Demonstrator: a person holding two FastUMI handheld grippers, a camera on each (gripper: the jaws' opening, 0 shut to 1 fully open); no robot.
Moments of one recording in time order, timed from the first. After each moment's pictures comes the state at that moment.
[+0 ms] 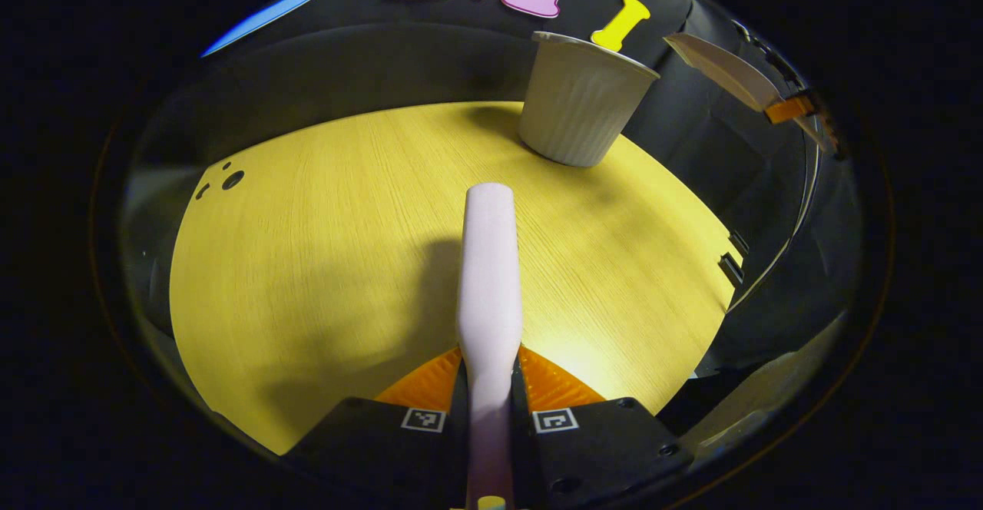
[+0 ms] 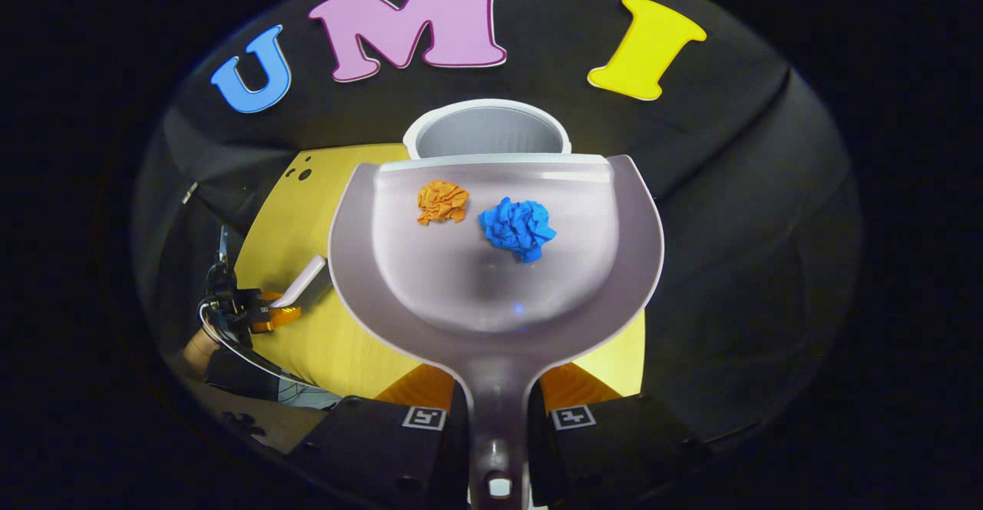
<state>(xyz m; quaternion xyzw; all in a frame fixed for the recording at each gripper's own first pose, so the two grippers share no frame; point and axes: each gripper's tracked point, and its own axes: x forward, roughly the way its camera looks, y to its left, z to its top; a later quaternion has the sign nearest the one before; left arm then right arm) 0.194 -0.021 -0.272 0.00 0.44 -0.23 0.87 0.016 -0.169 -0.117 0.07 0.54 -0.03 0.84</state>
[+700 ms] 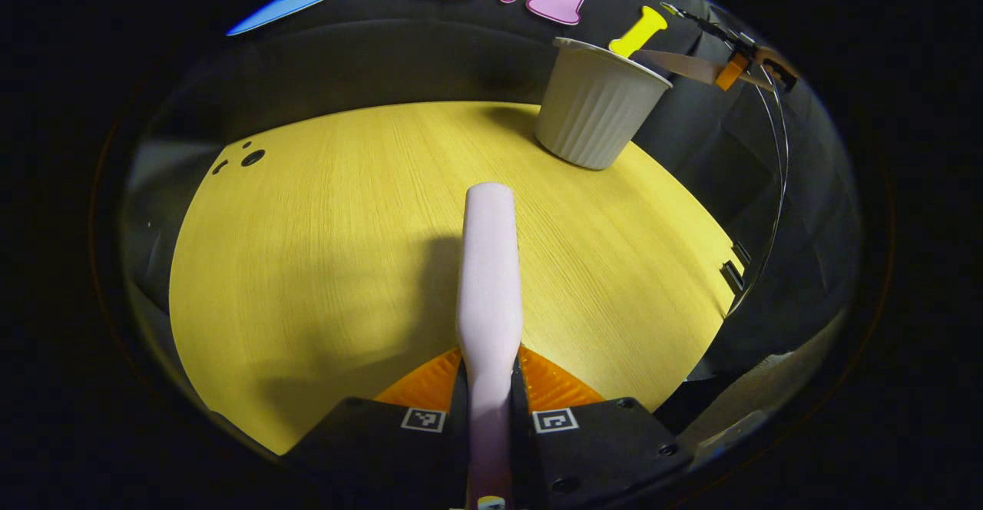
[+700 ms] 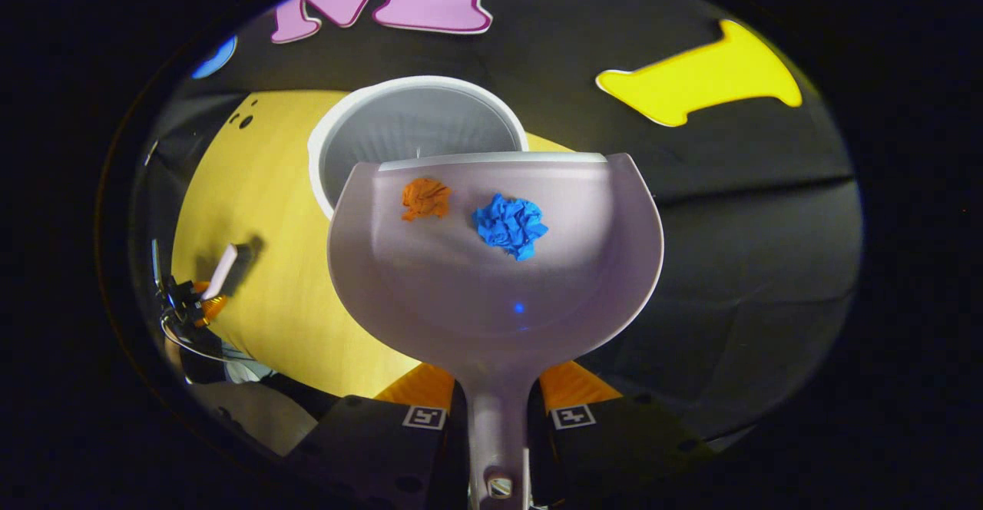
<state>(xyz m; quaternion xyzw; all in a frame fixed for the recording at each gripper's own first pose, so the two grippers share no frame) 0.187 -0.009 -0.283 -0.02 0.44 -0.21 0.88 0.115 -0.243 -0.127 -0.08 0.67 -0.03 0.74</state>
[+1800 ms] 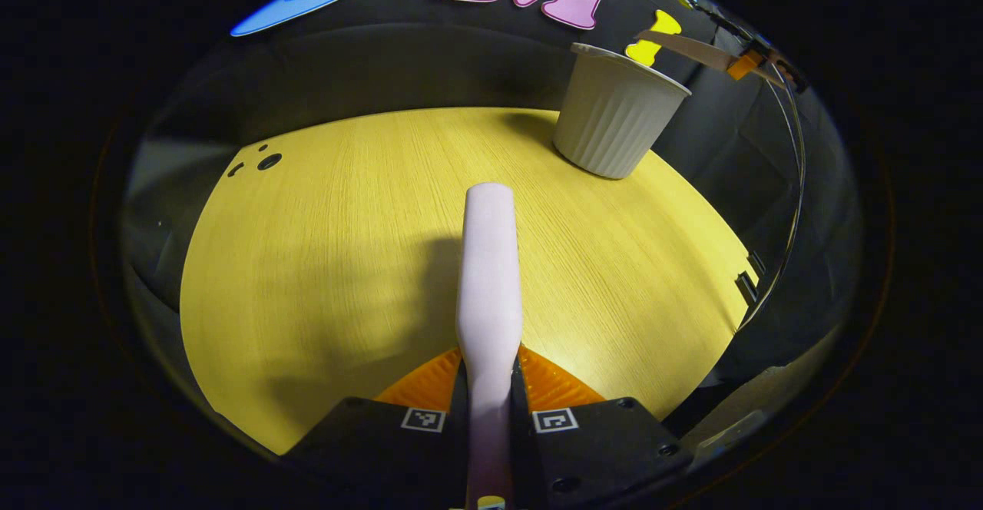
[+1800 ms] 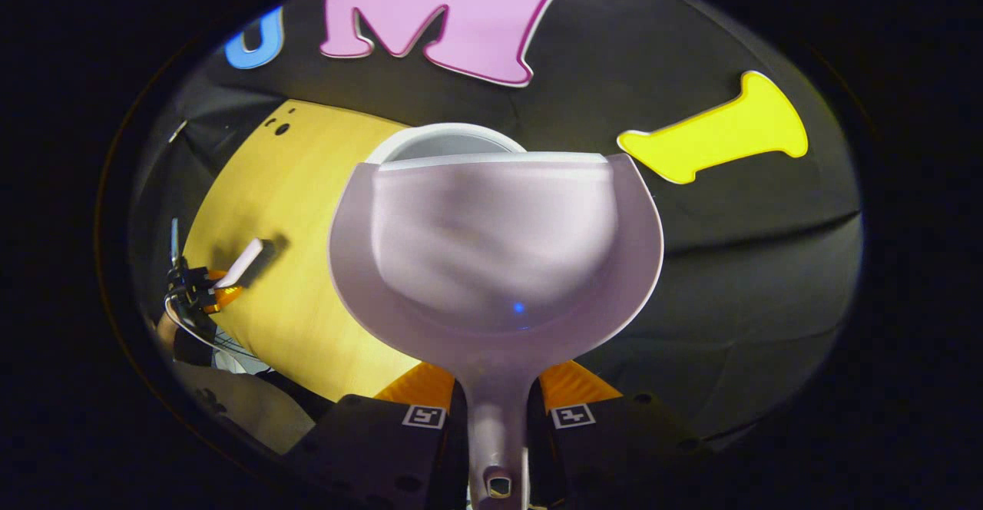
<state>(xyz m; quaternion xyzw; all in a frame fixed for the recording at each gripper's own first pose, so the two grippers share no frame) 0.203 0.006 -0.275 -0.01 0.43 -0.17 0.89 0.123 -0.205 -0.078 -0.08 0.57 0.03 0.82</state>
